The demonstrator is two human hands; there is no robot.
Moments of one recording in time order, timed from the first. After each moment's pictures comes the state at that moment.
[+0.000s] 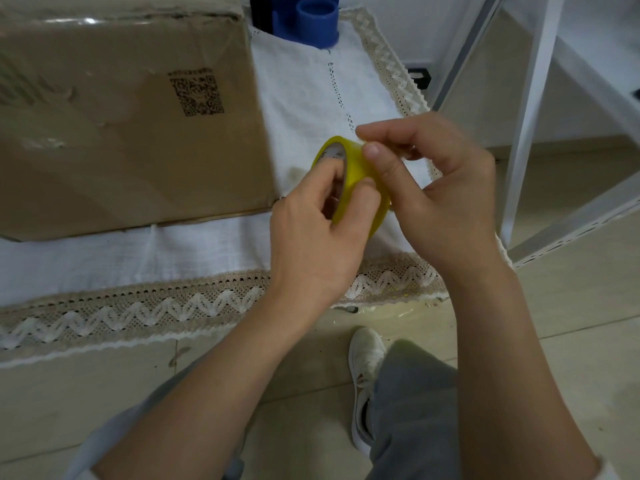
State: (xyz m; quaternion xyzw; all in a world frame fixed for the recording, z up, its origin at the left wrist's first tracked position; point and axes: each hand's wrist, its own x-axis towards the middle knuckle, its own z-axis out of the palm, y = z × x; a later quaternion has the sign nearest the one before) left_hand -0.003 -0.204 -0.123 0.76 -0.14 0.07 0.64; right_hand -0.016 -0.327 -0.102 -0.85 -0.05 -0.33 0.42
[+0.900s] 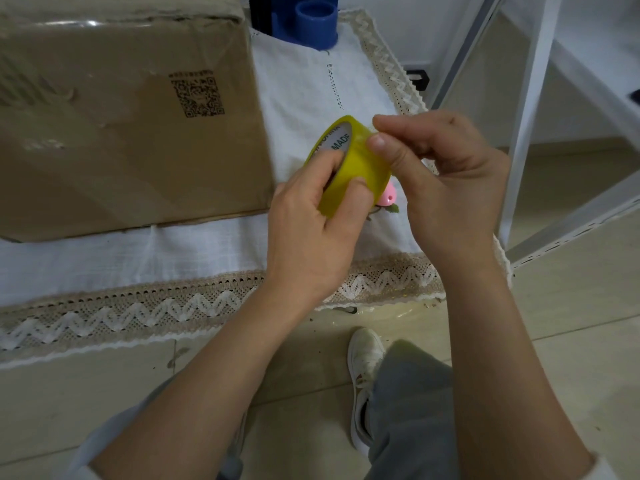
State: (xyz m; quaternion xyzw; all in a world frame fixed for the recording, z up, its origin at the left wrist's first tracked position) left_hand 0.007 -0.200 -0.127 0.75 -0.20 0.10 0.63; right_hand -0.012 -0.324 -0.103 -0.76 0.01 -0.36 0.54
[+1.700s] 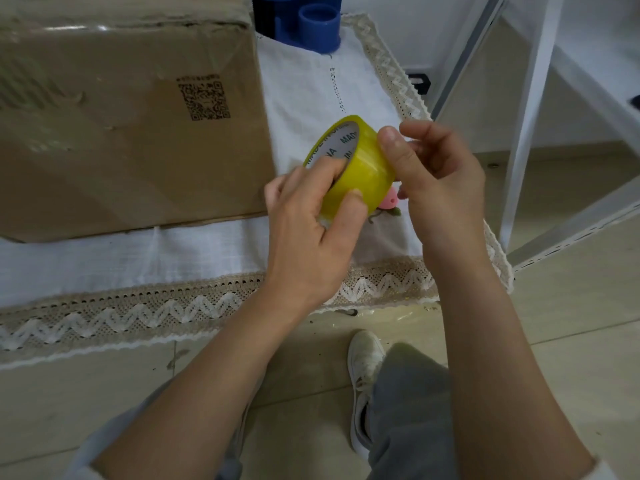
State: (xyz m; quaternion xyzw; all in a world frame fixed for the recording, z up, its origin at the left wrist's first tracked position) left_hand 0.009 -0.195 -0.134 0.79 -0.24 0.13 0.56; right_hand -0.011 -0.316 -0.096 -0.67 0.17 -0.23 0.68
